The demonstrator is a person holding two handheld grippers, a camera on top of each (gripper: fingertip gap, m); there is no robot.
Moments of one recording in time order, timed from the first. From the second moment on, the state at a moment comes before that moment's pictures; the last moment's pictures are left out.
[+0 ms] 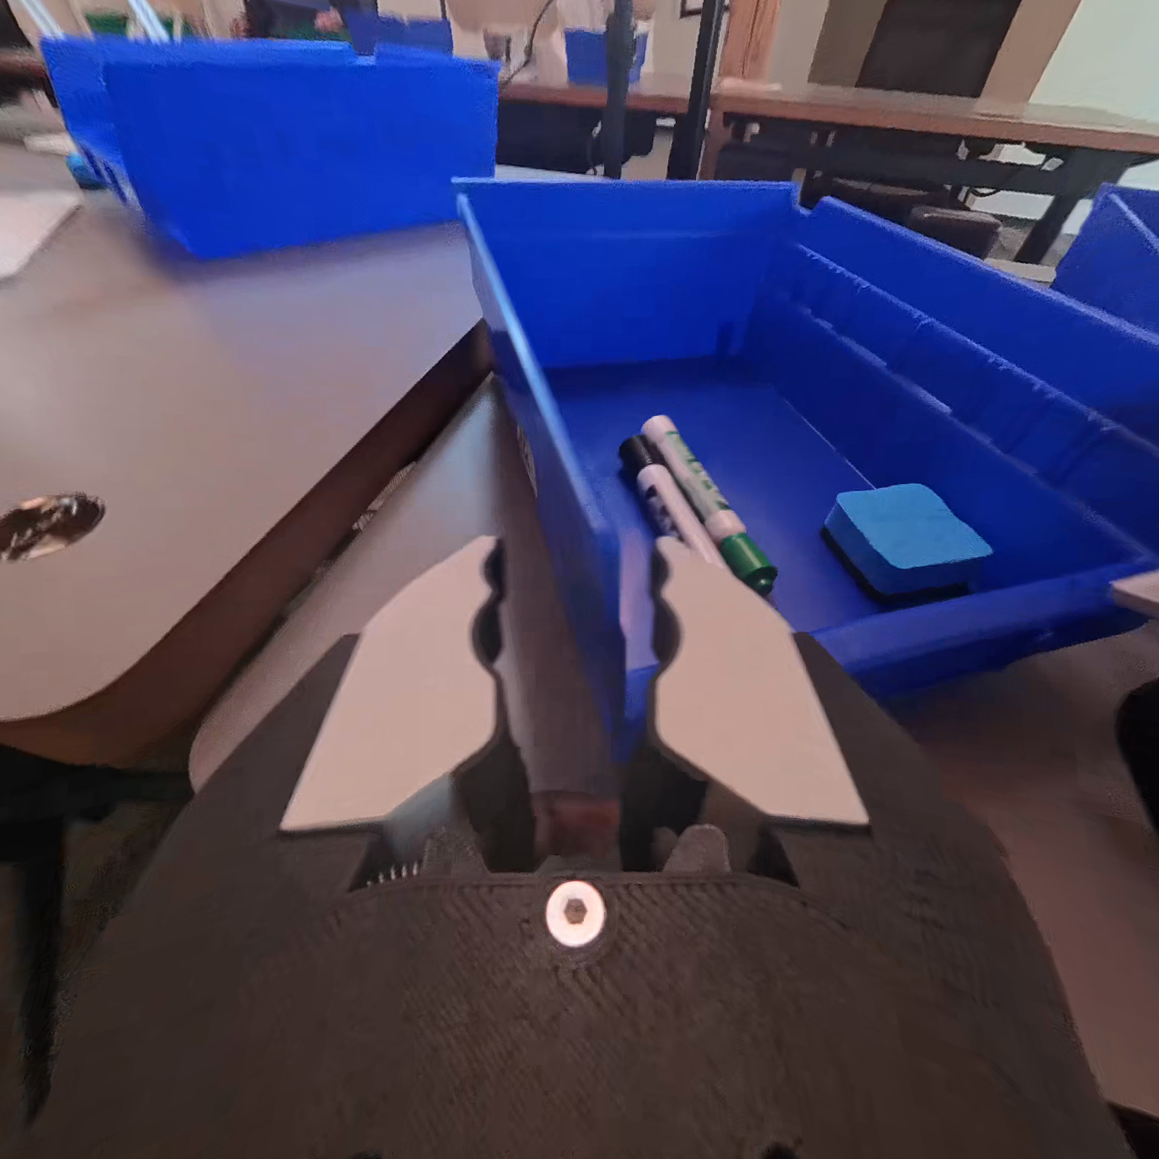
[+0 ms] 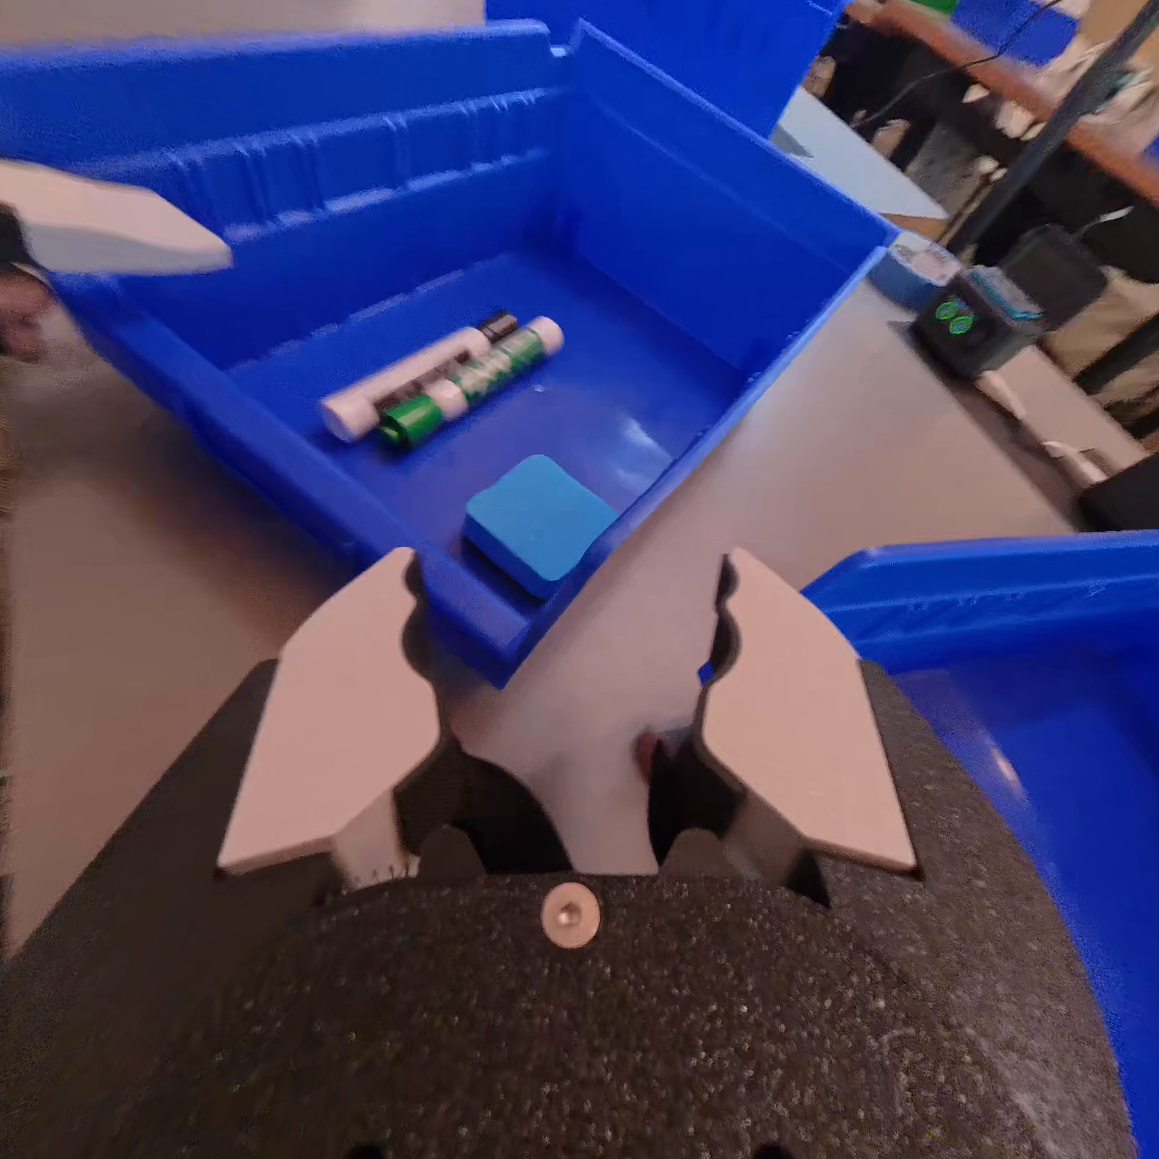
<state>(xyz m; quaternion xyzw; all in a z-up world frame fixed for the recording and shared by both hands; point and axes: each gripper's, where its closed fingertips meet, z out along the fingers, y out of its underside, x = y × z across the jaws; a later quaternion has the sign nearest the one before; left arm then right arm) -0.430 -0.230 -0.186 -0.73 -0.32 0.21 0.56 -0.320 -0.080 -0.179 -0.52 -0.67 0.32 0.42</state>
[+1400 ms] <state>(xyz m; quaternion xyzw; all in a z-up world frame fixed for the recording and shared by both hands) -0.190 0.003 -0.152 -0.82 0.03 0.11 0.57 -0.050 0.134 -0.140 -0.66 -0.47 0.09 0.58</state>
